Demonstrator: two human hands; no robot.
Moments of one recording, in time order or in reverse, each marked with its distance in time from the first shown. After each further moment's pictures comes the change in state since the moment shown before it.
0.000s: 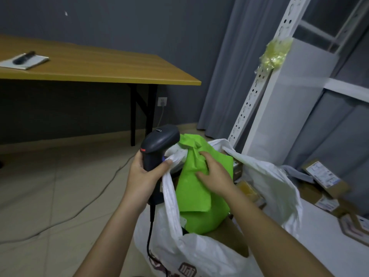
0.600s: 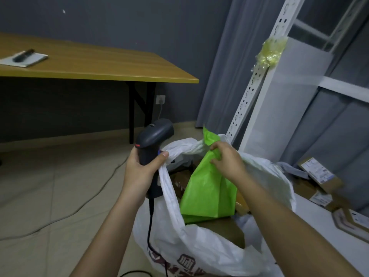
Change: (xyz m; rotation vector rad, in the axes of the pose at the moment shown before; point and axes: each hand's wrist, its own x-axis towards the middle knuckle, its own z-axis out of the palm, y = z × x) left_hand -0.006 0.010 0.000 -0.089 0.051 0.005; right_hand 0.004 0.010 -0.041 -0.108 0.201 -0.073
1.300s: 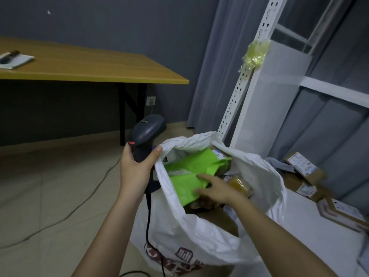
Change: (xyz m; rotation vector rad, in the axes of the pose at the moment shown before) left_hand -0.003 0.004 0.002 0.002 0.027 0.090; right_hand -0.062 0.016 0.035 0.197 -0.457 0.288
